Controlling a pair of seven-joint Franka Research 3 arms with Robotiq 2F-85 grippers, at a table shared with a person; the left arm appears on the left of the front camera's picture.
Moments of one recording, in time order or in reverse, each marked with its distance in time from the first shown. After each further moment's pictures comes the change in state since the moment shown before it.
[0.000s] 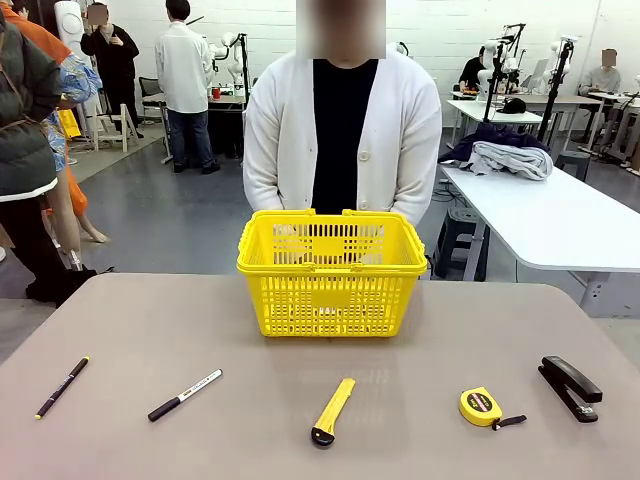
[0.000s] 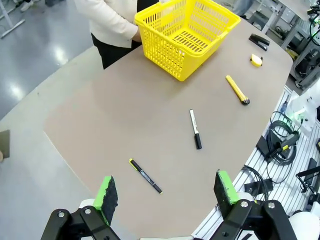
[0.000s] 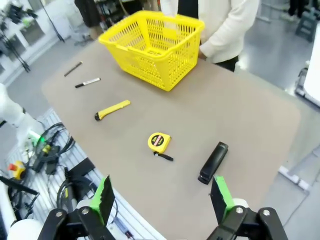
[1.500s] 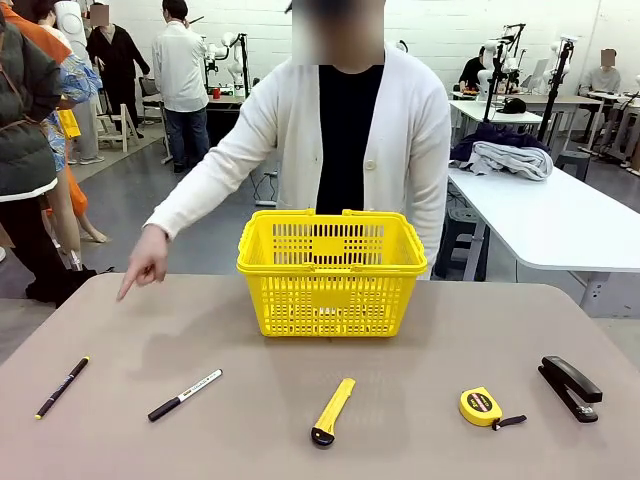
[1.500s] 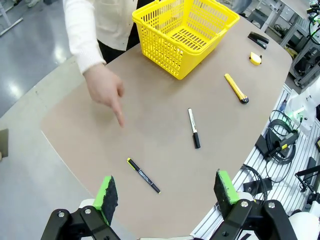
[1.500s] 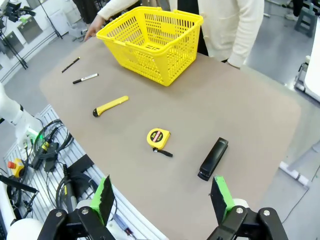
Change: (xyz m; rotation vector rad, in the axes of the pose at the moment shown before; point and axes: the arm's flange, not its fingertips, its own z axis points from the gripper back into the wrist) left arm 0.001 -0.001 -0.003 -0.004 0.005 0.002; right arm 0.004 0.001 -0.007 -0.007 0.034 -0.002
